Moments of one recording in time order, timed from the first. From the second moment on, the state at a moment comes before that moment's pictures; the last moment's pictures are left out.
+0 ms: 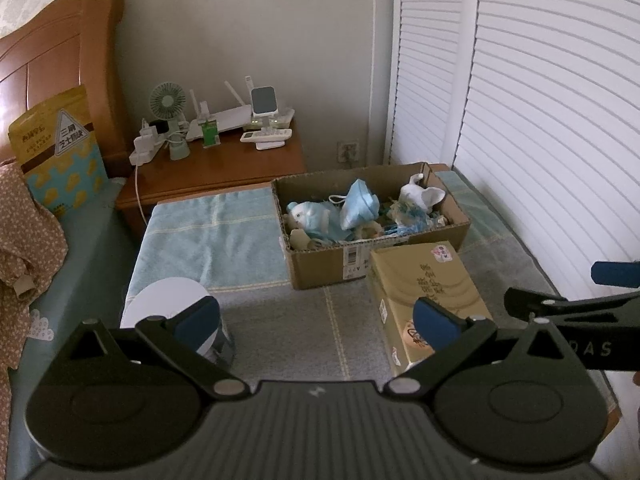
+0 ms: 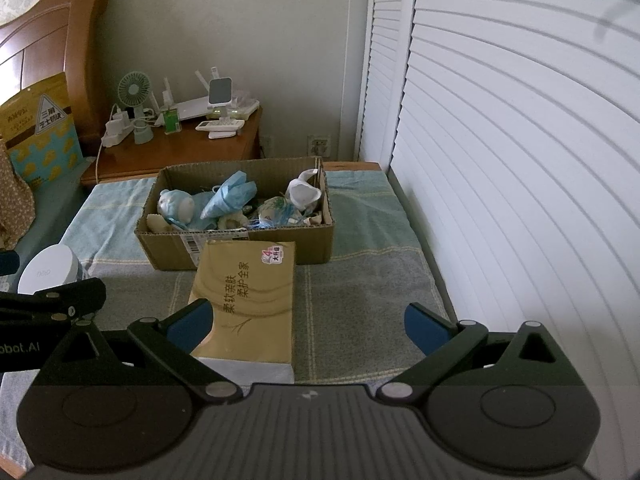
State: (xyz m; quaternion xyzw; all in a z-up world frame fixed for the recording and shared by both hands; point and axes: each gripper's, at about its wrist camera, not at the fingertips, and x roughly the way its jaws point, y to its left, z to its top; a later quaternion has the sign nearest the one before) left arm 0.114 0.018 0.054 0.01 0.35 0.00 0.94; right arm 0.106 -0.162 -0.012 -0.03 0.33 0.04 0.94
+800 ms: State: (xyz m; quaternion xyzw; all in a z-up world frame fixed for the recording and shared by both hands) left arm 0.115 0.018 0.055 0.01 0.35 0.00 0.94; right arm 0.108 -0.162 -0.011 -0.03 0.33 0.04 0.94
